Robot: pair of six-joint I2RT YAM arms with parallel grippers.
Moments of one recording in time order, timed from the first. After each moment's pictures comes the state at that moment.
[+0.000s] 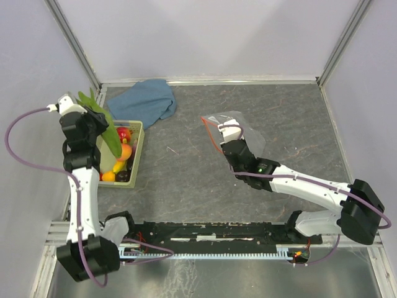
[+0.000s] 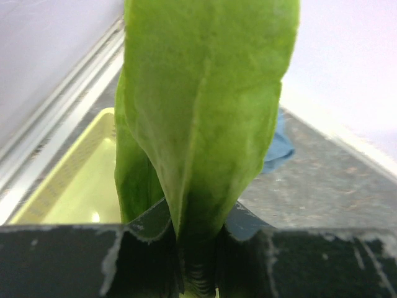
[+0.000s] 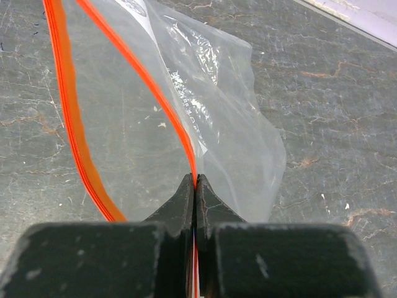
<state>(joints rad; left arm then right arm) 0.27 0.96 0.94 -0.21 0.04 -0.44 0.95 1.28 0.84 -0.08 0.78 0.09</state>
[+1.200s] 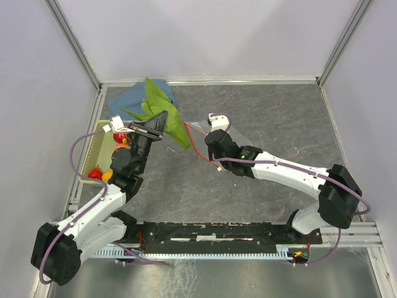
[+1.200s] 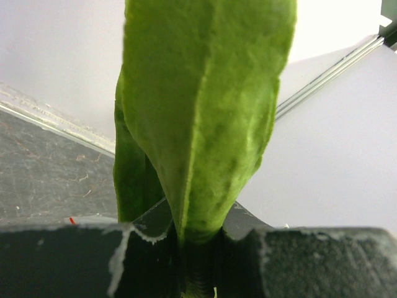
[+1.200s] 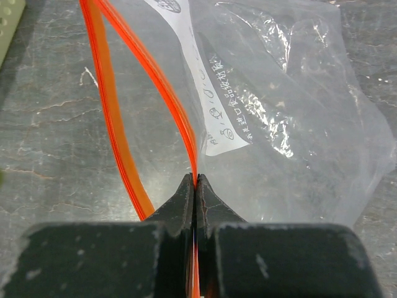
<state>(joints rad) -0.48 0.89 0.49 0.76 -0.21 -0.88 0.95 1.49 1.08 -0.26 0.52 0.47</state>
